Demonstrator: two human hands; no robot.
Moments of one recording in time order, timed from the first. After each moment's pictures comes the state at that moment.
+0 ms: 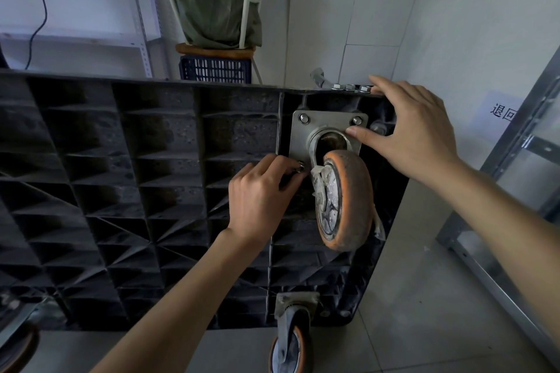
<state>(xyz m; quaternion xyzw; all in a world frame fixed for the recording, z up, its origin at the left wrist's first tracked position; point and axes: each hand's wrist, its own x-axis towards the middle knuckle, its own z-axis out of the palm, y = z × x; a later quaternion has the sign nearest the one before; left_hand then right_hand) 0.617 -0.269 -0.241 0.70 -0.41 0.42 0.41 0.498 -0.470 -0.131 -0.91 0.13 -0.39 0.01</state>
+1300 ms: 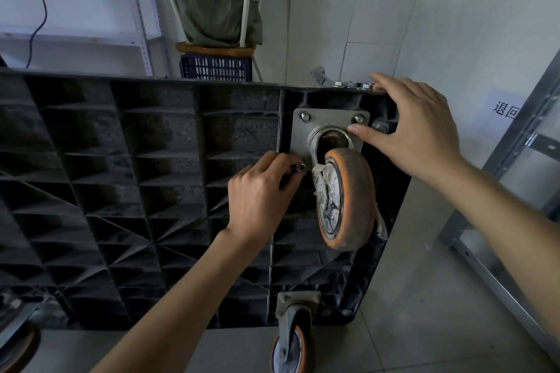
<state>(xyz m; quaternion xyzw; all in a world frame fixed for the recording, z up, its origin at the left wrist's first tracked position) 0.614 -0.266 -0.238 0.72 -0.41 0.39 0.40 0.498 -0.470 -0.131 -0.91 0.13 -0.40 0.01</state>
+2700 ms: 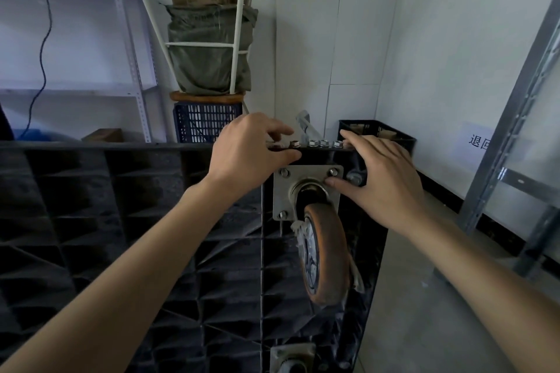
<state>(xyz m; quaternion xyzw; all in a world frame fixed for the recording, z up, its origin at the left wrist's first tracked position) 0.636 -0.272 -0.084 0.79 -0.44 0.21 0.37 0.498 -0.471 -0.131 -0.91 0.12 -0.40 0.00</state>
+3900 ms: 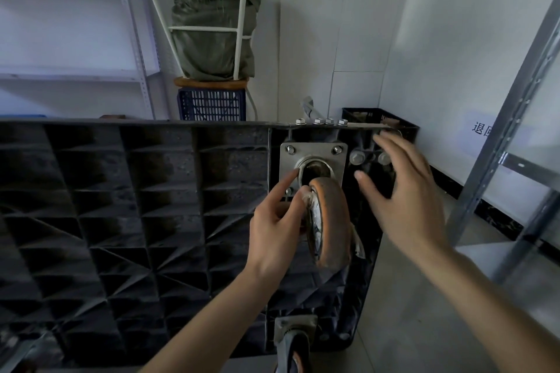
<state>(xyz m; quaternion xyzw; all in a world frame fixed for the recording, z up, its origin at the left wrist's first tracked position) 0.556 -0.266 -0.213 0.61 -0.31 -0.12 0.72 0.449 -0.433 -0.169 -0.85 0.15 -0.48 0.13</state>
